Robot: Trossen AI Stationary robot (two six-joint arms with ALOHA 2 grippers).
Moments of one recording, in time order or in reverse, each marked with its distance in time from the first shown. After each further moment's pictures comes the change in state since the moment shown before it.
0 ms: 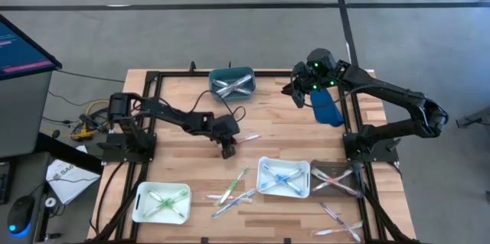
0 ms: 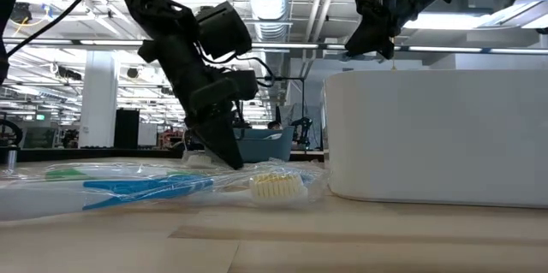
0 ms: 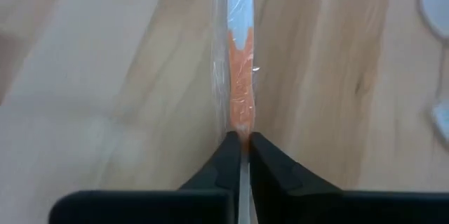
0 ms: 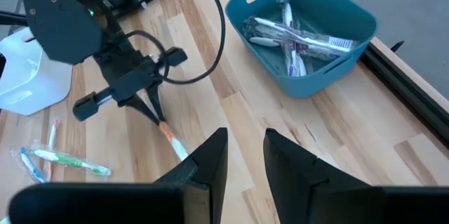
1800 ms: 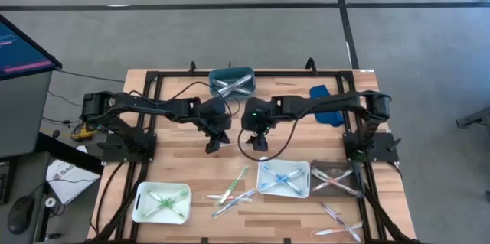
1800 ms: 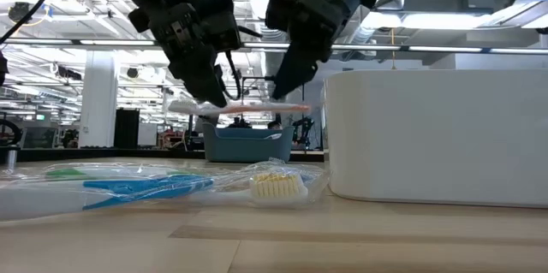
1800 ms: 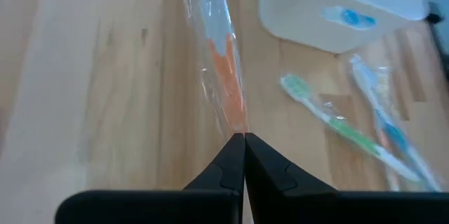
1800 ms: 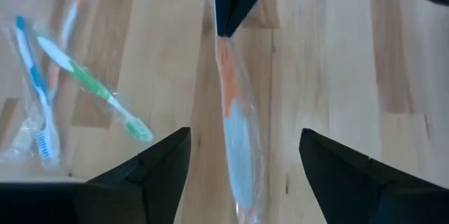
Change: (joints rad) left arm 0.089 -0.264 0.015 -0.185 0.348 0.265; right arm 0.499 0.605 0.353 -0.031 0.168 -0.127
